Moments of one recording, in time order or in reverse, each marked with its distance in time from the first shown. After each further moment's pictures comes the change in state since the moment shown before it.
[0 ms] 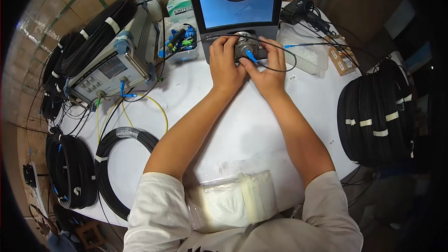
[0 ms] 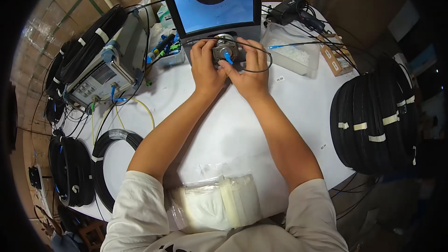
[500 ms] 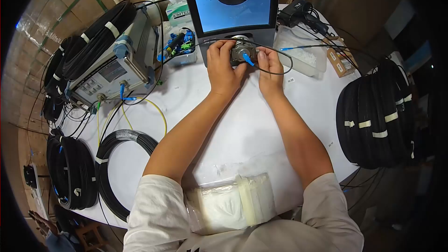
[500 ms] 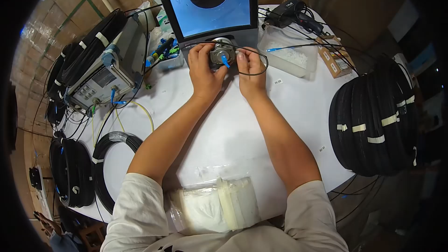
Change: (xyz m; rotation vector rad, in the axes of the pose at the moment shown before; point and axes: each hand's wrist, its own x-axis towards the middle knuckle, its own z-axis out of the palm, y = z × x) left_hand 0.000 0.001 -0.002 -0.034 -0.038 -0.048; right_hand -0.018 0.033 0.010 0.493 -0.058 0.490
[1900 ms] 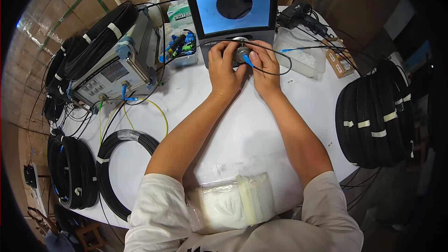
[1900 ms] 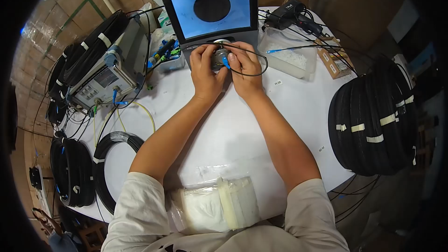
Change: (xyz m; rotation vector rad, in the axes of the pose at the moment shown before) left_hand -0.001 0.002 -0.001 0.006 -0.007 0.024; right_hand 0.010 -0.037 0.011 -0.256 -0.033 -0.401
